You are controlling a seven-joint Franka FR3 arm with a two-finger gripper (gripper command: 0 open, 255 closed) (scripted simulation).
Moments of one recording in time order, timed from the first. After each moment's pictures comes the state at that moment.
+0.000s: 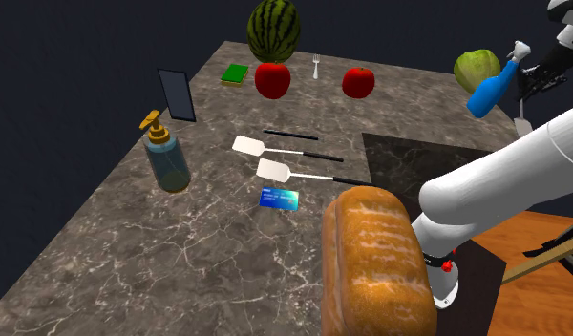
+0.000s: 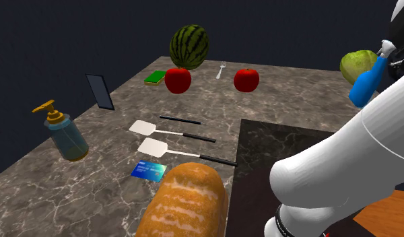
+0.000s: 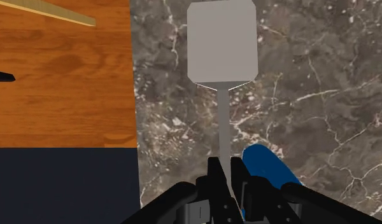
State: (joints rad) arm -0.56 -0.25 -0.88 -1.94 -0.17 1.83 -0.49
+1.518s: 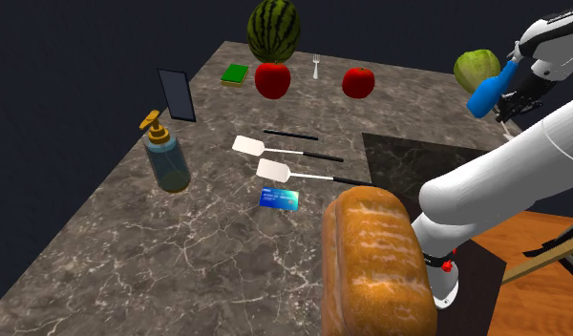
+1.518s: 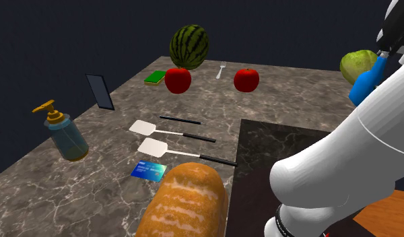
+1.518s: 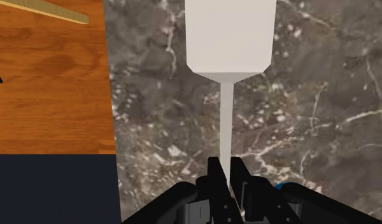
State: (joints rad) arm -0.56 -0.21 -0.93 -2.12 -0.14 2.05 -0.52
